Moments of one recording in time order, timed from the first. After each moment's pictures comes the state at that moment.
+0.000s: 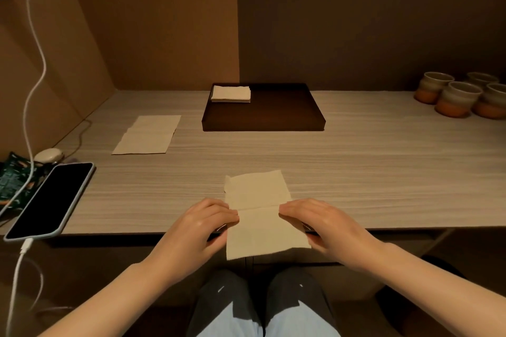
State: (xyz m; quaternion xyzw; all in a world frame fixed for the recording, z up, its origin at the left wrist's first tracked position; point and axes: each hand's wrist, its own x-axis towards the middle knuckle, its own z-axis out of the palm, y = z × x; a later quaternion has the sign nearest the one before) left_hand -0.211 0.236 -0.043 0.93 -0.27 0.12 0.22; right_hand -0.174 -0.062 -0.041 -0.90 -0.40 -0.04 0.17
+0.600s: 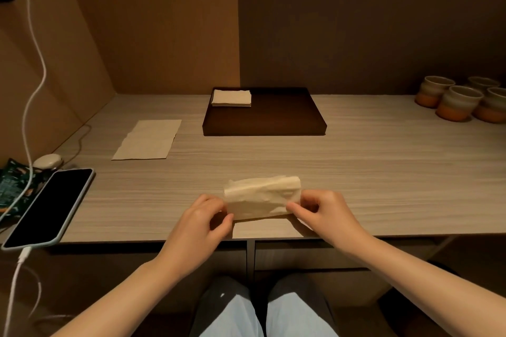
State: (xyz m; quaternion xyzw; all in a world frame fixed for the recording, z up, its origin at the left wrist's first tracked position) left_hand -0.196 0.227 -0.041 0.92 -0.14 0.11 0.35; right_hand -0.158 -0.035 -0.028 -0.89 -0.15 -0.03 0.42
